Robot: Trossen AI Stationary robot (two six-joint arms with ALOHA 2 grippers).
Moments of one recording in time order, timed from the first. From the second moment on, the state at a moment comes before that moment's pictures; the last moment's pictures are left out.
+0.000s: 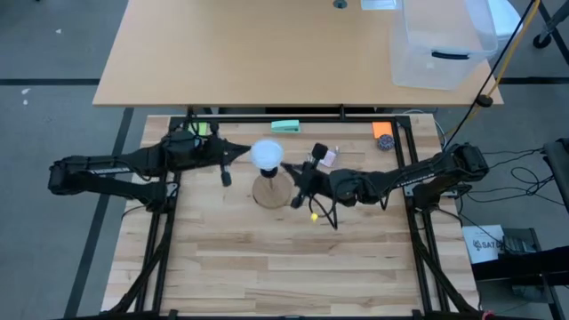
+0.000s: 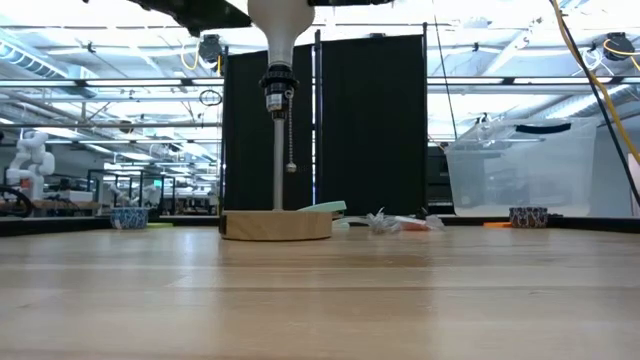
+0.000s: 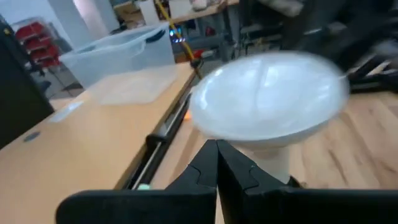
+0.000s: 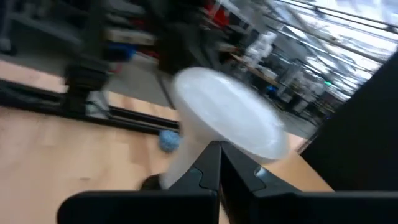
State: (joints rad) left arm 0.15 0.90 0.77 -0.05 -0.12 0.25; right arm 0.16 1.54 1.09 0.41 0.68 -0.45
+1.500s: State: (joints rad) left arm 0.16 0.86 0.77 -0.09 0.01 0.24; right arm 0.13 1.54 1.09 0.42 0.70 -0.48
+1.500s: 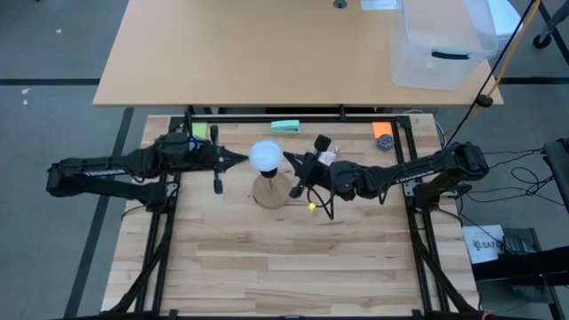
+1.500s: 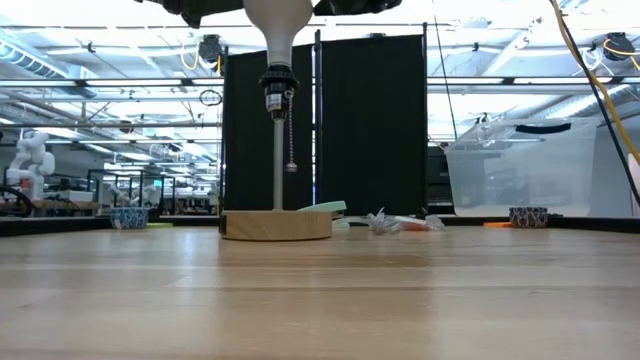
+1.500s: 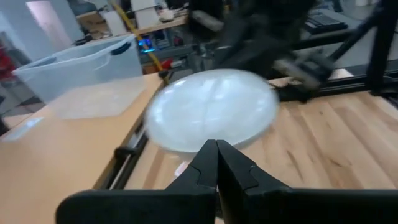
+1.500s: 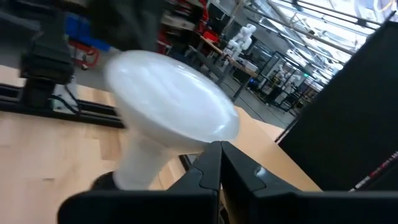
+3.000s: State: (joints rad) left arm 0.13 0.88 0.77 -0.07 -0.01 0.19; right arm 0.11 1.54 1.09 0.44 0.72 -0.52
